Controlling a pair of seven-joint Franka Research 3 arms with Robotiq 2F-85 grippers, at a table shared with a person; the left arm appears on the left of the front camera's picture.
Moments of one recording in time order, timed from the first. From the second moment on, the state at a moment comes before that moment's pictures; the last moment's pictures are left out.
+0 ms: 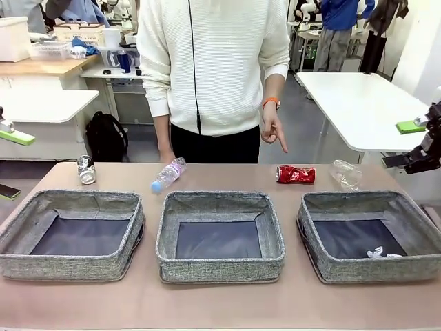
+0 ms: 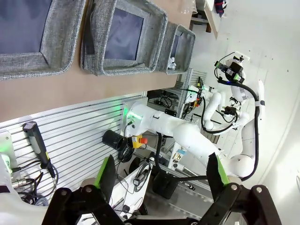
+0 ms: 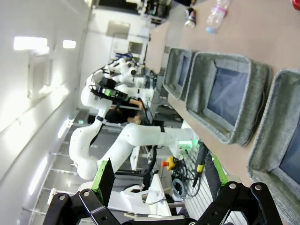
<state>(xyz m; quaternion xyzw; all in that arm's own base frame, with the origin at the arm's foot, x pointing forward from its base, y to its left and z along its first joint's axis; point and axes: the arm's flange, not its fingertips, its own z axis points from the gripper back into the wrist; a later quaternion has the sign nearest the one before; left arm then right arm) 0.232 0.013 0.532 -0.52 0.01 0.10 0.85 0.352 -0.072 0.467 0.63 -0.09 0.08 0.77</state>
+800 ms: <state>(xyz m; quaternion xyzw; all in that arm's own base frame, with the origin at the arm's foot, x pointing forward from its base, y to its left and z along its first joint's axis) 0.233 0.013 0.532 -0.52 0.01 0.10 0.85 0.437 0.029 0.477 0.30 -0.05 0.27 0.91</state>
